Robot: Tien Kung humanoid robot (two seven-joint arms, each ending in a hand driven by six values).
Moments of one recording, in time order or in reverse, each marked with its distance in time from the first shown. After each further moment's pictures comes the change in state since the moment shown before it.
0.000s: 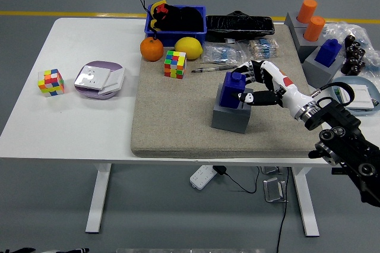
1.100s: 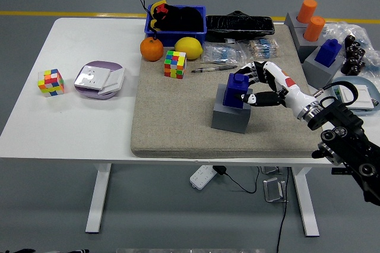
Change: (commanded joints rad) left arm 0.002 -0.001 0.002 -0.001 0.001 -0.002 0.000; right arm 0.000 -0.002 0.016 -0.018 -0.051 -0.002 0.007
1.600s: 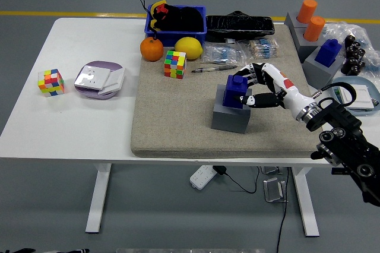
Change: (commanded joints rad) left arm -0.001 -0.001 -0.007 0.000 0.005 0.000 0.000; right arm 0.000 0.007 -0.011 -0.011 0.001 0.000 0.002
